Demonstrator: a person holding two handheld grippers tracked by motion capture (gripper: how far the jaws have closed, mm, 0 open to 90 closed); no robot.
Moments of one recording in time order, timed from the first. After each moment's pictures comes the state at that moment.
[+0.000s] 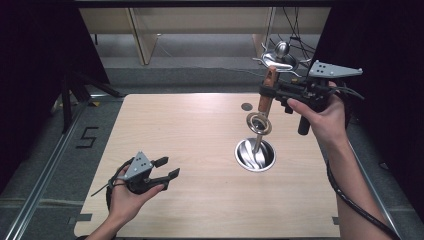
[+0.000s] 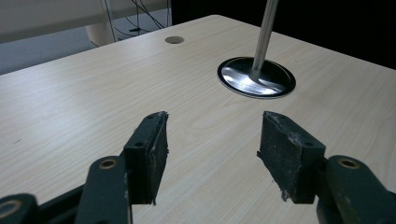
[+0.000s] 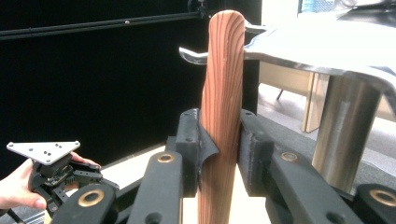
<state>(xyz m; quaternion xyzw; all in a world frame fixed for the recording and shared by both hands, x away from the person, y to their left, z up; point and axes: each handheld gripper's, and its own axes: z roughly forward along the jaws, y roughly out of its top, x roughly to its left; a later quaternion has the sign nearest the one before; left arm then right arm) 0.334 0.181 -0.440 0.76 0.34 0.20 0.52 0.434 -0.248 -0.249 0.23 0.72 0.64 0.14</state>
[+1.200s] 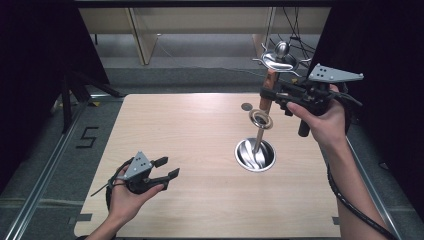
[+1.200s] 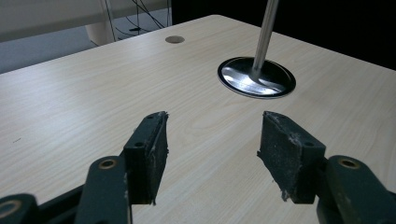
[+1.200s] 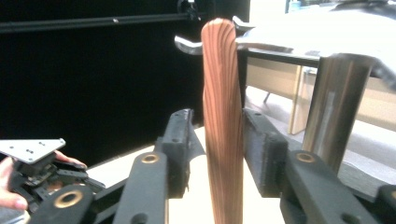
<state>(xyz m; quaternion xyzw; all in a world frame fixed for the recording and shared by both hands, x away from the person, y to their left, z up) 0.335 0.182 -0.440 0.76 0.34 0.20 0.52 0.427 -0.248 -0.254 0.23 0.72 0.62 0.18</state>
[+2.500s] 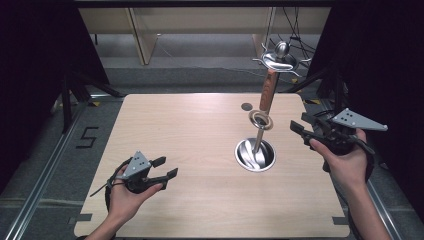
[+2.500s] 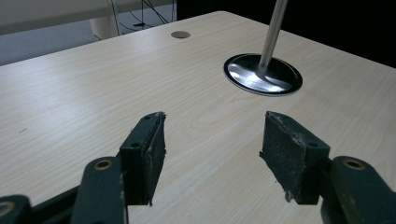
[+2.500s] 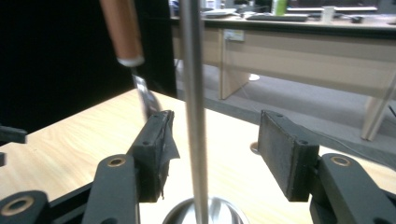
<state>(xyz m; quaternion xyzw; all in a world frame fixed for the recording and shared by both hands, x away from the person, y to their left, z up) 0.337 0.186 -0.443 0.76 0.35 0.19 0.52 0.378 -0.317 -0.336 0.38 0.69 0.56 0.26</state>
